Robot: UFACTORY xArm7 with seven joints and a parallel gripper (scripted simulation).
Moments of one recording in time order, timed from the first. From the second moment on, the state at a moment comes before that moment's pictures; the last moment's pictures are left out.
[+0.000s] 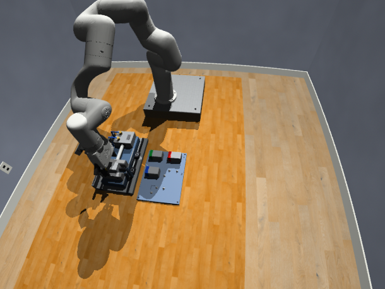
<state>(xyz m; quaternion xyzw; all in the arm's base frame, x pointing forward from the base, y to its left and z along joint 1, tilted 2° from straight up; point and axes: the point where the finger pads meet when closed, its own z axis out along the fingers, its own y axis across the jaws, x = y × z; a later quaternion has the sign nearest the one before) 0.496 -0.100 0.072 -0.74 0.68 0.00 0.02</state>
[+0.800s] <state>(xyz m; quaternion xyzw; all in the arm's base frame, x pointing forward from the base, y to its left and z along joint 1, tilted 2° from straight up) 0.496 -0.100 0.075 -0.74 0.68 0.00 0.02</state>
